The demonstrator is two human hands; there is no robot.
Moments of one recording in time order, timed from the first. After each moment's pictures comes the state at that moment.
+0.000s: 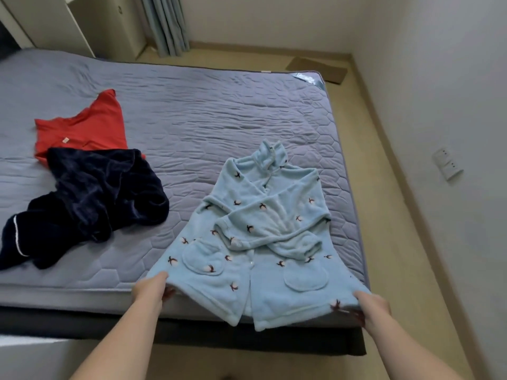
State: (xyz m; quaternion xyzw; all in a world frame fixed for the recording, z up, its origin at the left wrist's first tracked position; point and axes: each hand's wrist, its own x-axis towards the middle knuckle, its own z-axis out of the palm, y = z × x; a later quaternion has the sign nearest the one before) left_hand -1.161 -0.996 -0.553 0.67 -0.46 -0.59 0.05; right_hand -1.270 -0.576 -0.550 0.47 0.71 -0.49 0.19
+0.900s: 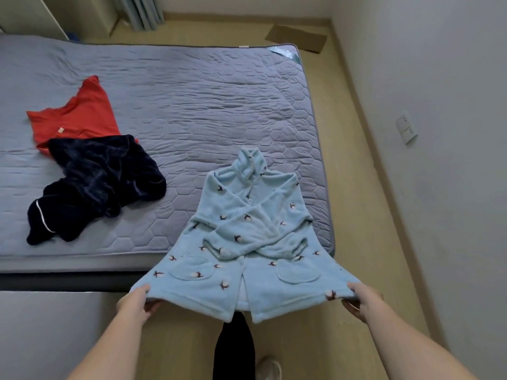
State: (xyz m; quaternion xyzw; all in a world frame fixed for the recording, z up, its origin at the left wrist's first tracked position) left_hand -1.029 -0.959 -0.440 0.71 -0.38 -0.60 0.01; right_hand -1.147 -0.517 -0.425 0.57 0.59 -0.54 0.21
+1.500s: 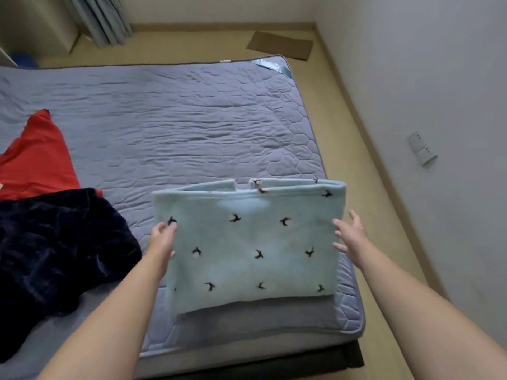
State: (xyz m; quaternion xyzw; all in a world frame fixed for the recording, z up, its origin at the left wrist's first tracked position) left_hand -1.405 -1.012 -0.470 0.46 -0.63 -0.62 -0.05; right_hand -1.479 -0.640 -0.453 0.34 0.69 -0.61 0.18
